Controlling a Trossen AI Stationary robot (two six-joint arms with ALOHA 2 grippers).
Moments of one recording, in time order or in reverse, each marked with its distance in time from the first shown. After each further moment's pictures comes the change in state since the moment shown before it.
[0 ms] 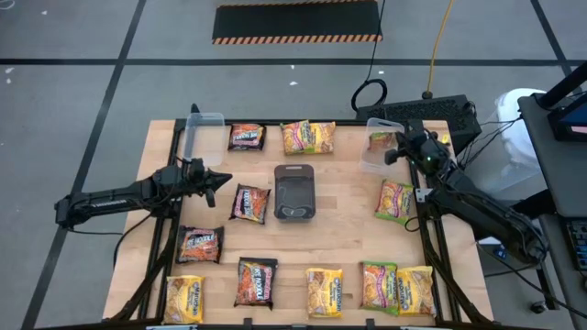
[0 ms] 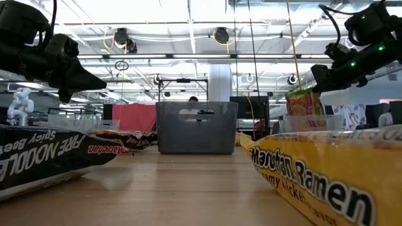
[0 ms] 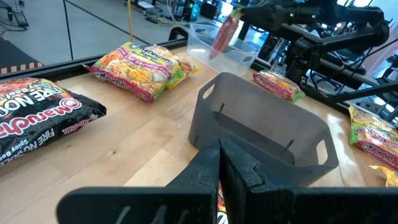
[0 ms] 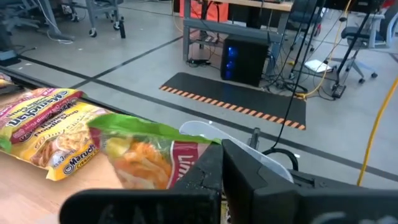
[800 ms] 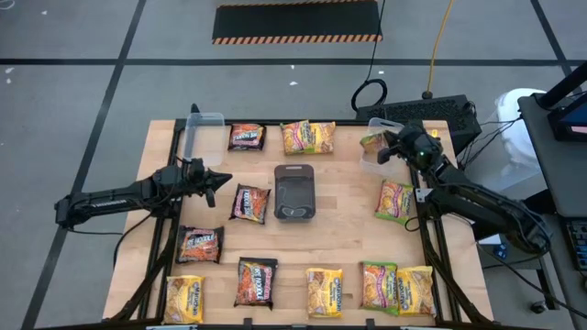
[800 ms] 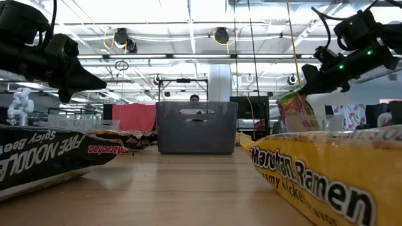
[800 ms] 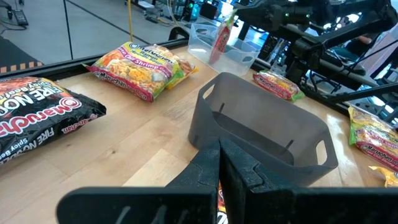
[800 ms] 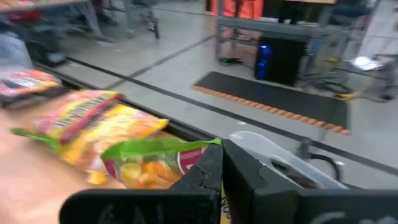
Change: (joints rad) left arm 0.000 0.000 0.000 0.000 0.000 -0.006; right arm -0.017 0.187 0.000 0.211 -0.170 0.032
